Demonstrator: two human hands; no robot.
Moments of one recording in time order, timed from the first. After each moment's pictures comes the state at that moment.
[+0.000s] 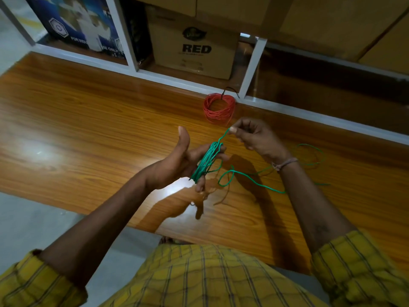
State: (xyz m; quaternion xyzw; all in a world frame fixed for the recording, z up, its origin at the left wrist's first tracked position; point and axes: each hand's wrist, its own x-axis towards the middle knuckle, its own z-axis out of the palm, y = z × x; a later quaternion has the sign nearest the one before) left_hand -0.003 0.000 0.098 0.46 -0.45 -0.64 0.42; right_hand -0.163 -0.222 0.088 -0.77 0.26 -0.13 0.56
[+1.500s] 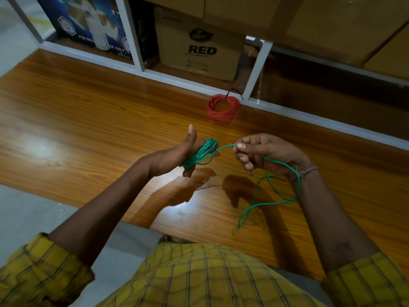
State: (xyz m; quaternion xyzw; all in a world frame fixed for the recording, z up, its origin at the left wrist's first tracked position) left_hand 0.016 -0.004 0.102 0.61 -0.49 -0.53 0.33; right_hand -0.188 -0.200 0.125 -0.58 0.20 0.10 0.78
